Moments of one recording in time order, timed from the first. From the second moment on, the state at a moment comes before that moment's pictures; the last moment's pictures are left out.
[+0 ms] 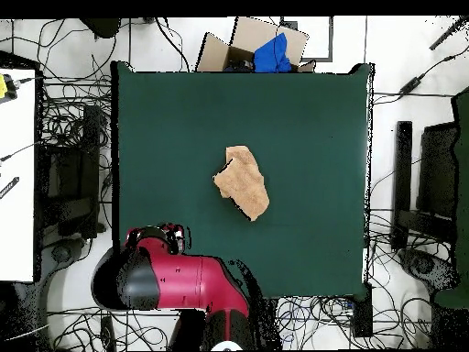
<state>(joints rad) 0.01 -1.04 0.02 2.15 0.09 0.30 1.57</state>
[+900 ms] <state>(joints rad) 0.01 -1.05 0.02 2.15 0.09 0.30 1.57</state>
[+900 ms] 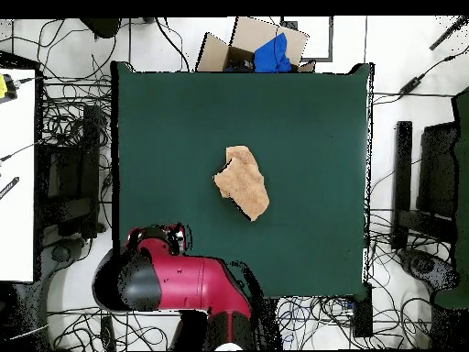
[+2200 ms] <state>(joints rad) 0.01 -1.05 0.02 2.16 0.09 0.30 1.57</state>
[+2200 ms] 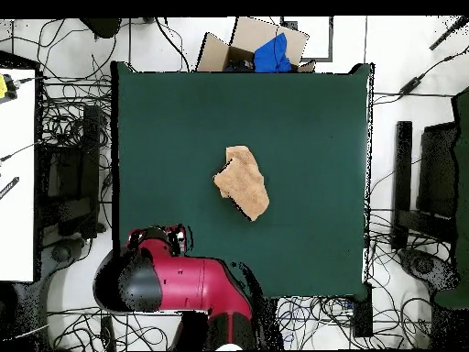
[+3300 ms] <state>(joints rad) -0.01 -1.05 0.02 2.16 0.09 0.30 1.57</state>
